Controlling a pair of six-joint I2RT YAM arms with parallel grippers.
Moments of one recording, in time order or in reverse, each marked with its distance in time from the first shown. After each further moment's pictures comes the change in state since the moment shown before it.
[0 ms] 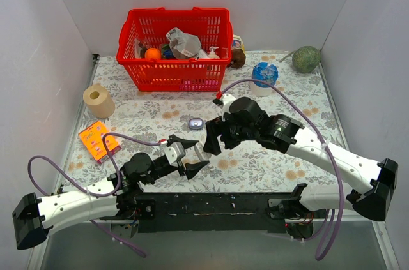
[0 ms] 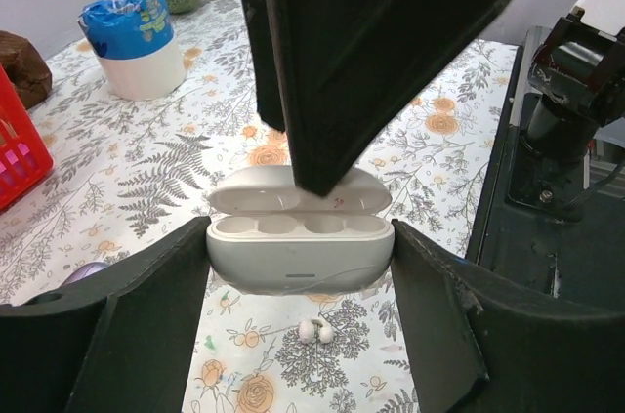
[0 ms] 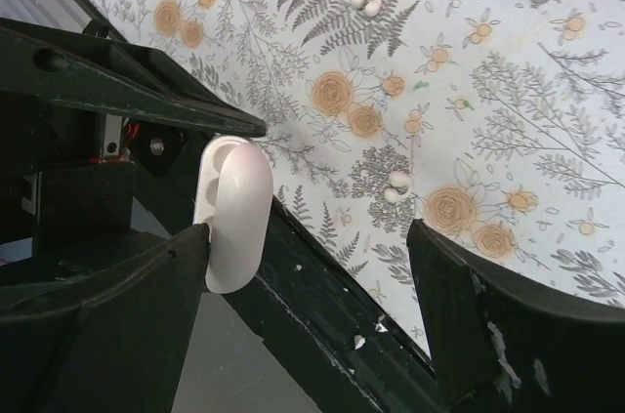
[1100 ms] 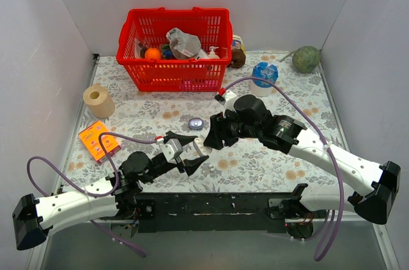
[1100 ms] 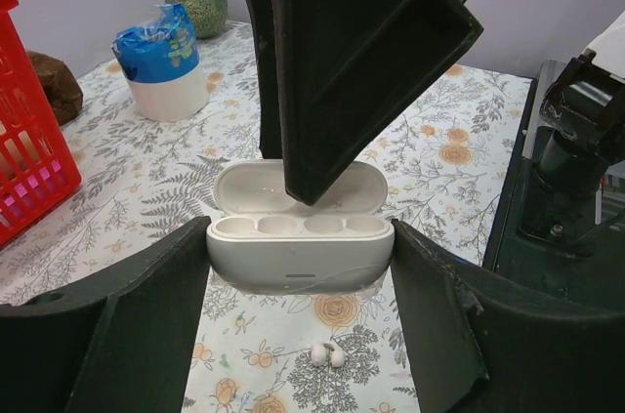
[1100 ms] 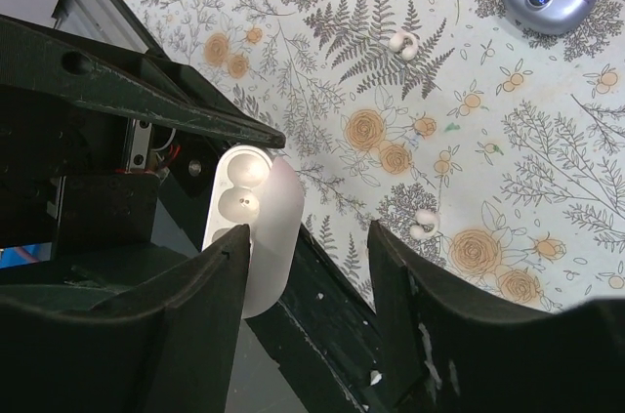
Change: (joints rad) left arm 0.000 -0.016 0.035 -0.008 -0.041 0.000; right arm -0.046 -0.045 -0.046 0.121 -0.079 0.004
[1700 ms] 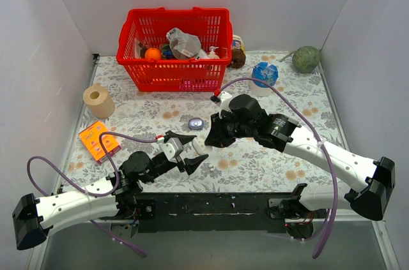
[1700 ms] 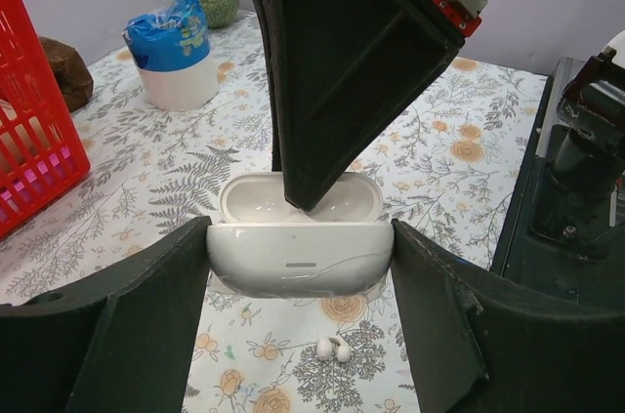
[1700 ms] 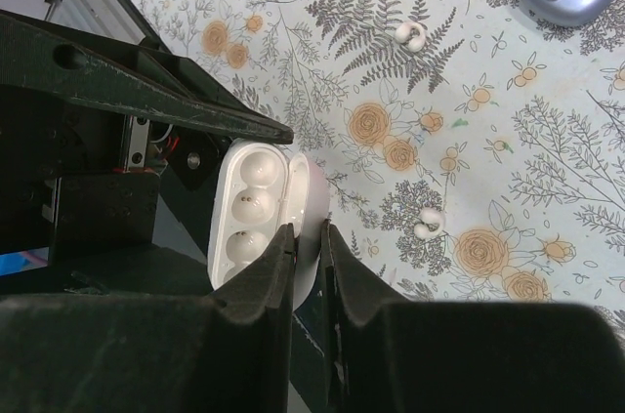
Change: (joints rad) left arm 0.000 0.007 0.000 -0.010 -0.026 -0.002; right arm 0.006 0.045 0.009 0.008 -0.023 -0.002
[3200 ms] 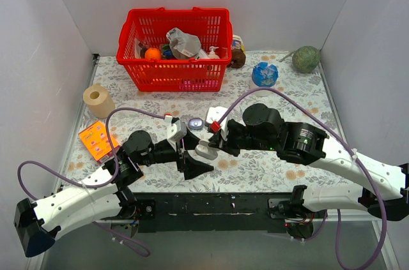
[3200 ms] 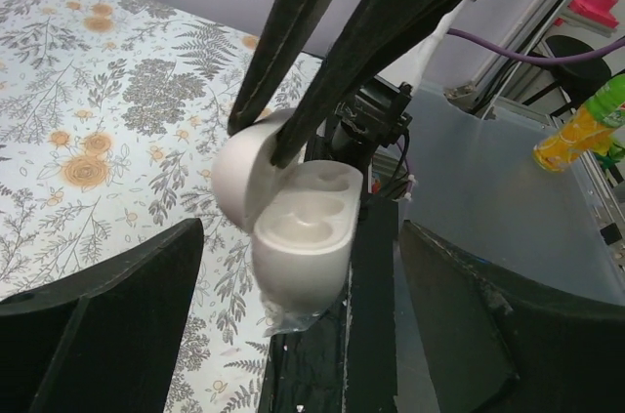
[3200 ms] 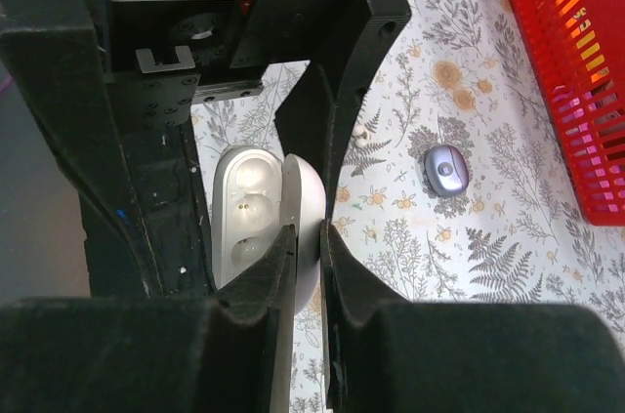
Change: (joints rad) left arm 0.177 0.108 0.248 -0.218 0.568 -0.346; right arm 0.237 -0.136 0.180 -0.151 0.116 -0.659
